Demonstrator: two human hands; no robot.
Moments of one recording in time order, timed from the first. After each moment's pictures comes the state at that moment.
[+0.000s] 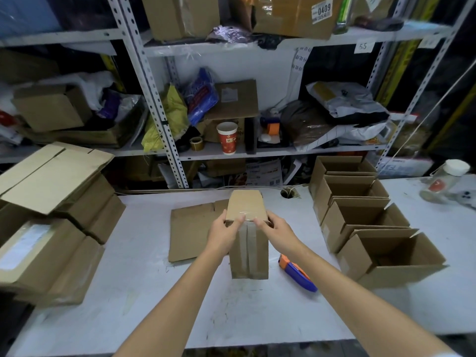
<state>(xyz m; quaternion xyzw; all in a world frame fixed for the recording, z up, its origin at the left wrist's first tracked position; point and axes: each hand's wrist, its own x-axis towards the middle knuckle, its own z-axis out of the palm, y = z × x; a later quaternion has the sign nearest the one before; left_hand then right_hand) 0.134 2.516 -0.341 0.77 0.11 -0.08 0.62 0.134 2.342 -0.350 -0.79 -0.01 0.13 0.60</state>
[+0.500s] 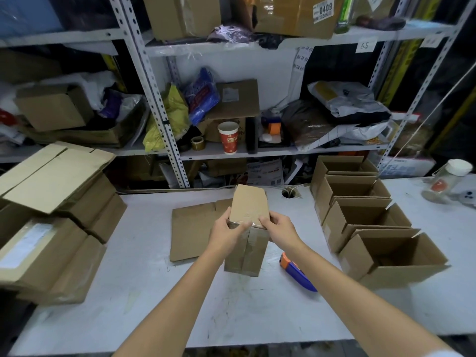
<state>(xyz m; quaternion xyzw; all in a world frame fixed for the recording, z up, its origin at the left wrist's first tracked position) 0.132 2.515 -0.340 0.79 0.07 -0.07 0.61 0.139 2.347 -0.348 -0.77 0.09 0.11 0.62</state>
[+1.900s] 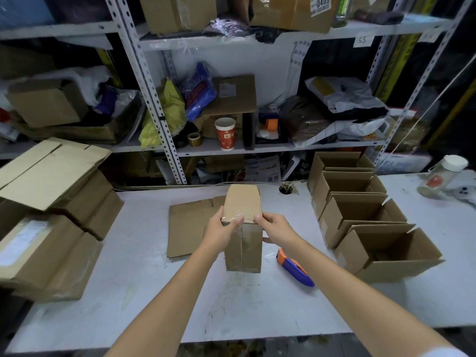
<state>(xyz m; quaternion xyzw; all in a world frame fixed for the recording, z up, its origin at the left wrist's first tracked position) 0.130 2.520 -0.339 0.80 0.09 -0.09 0.59 0.128 2.346 -0.330 -0.74 0.07 0.19 0.64</state>
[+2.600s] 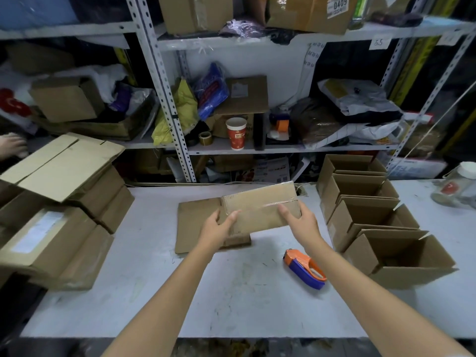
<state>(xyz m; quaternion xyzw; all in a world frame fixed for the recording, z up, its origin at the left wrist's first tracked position) 0.123 2.547 -0.336 0.79 0.16 -0.08 0.59 0.139 2.314 -0.350 -0.79 0.10 0.02 0.60</state>
